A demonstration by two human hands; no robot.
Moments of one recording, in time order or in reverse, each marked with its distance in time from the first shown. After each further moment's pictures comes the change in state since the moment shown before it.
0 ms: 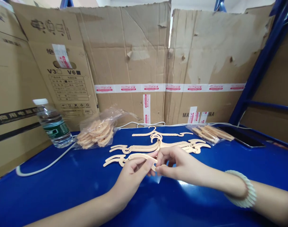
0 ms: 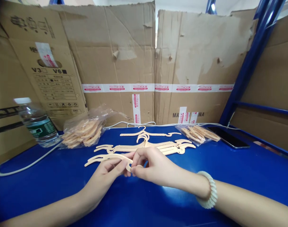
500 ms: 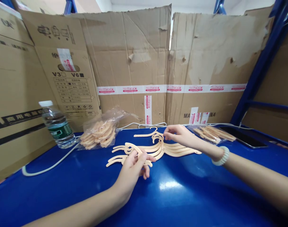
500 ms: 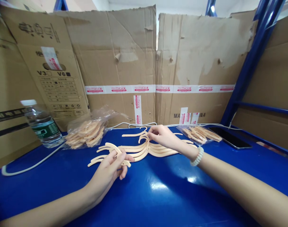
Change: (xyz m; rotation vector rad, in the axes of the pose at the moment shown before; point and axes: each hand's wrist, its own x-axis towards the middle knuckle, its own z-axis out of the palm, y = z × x) left_hand 0.004 -0.005 -0.002 -0.332 0.140 -0.176; right_hand 0.046 0.020 -0.076 -0.778 0.196 0.002
